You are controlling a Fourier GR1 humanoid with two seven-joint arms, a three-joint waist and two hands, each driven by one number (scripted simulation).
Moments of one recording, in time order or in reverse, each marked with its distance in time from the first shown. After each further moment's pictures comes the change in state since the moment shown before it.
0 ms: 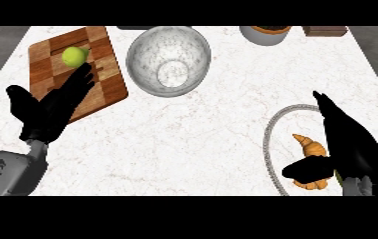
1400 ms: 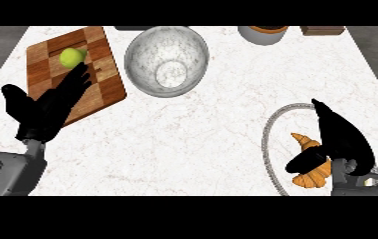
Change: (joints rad) left arm 0.014 -0.049 0.084 0.008 -0.058 -0.059 0.022; right arm 0.022 0.099 -0.111 0.203 0.056 0.112 -0.085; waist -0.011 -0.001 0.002
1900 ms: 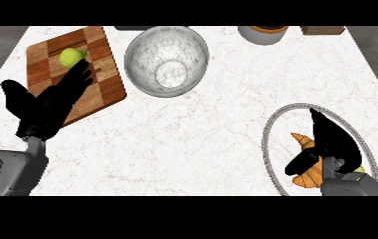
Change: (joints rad) left arm -0.013 -0.029 0.028 -0.030 -0.034 -0.011 0.050; right arm 0.026 0.057 -0.034 0.140 0.079 -0.003 -0.056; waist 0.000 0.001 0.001
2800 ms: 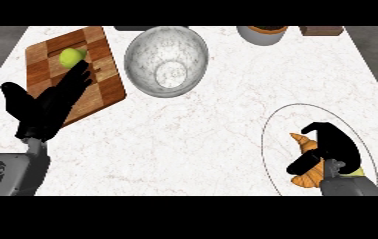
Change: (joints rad) left arm 0.017 -0.092 0.107 -0.013 -0.109 -0.090 0.027; right arm 0.030 0.041 -0.090 0.138 0.116 -0.053 -0.159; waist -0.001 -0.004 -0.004
